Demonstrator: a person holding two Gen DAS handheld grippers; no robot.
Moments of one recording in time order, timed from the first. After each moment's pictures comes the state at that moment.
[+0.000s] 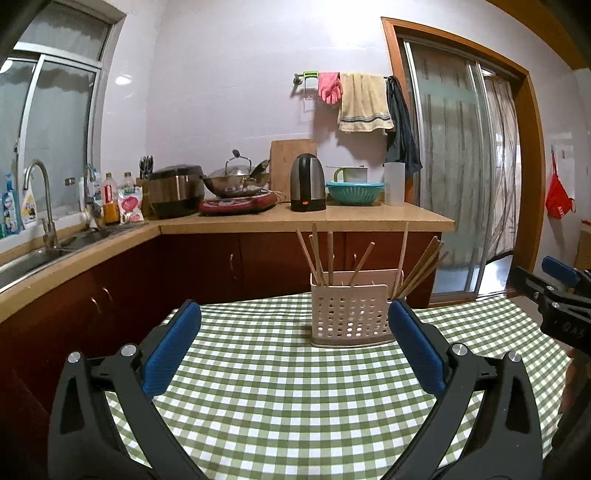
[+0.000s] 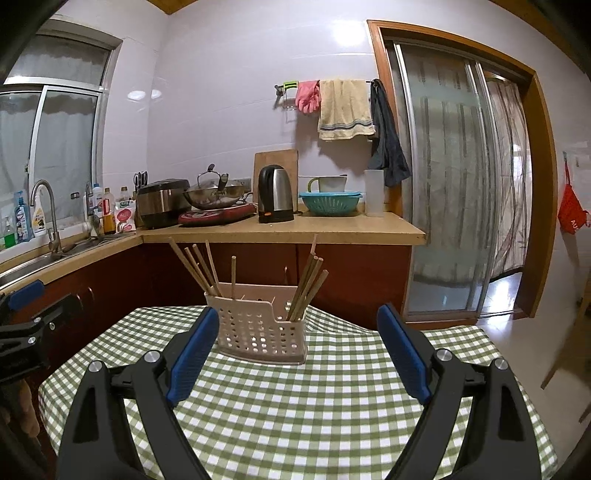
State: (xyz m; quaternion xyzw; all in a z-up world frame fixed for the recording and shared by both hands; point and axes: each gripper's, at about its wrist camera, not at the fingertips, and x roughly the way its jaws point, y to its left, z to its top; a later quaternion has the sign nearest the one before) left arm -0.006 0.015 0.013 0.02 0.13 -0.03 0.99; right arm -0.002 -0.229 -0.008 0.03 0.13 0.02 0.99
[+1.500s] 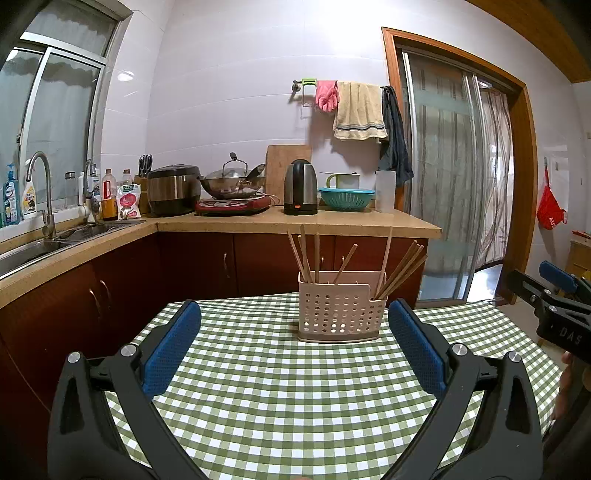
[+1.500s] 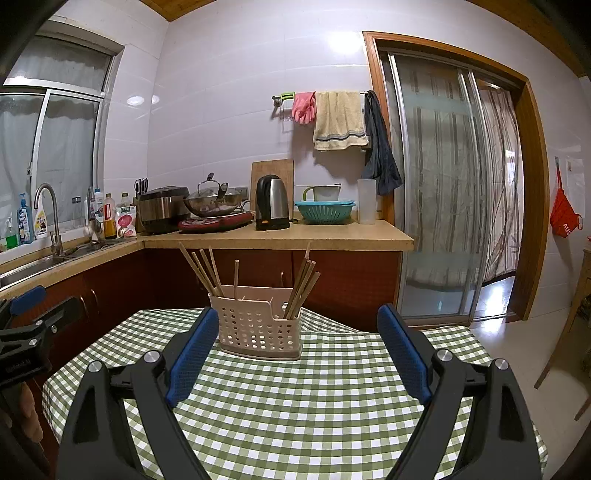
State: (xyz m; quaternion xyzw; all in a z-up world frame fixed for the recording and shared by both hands) left arm -0.037 0.012 0.011 0.01 0.12 -0.05 0.99; right arm -0.034 -0.234 -0.001 0.03 0.11 0.01 0.99
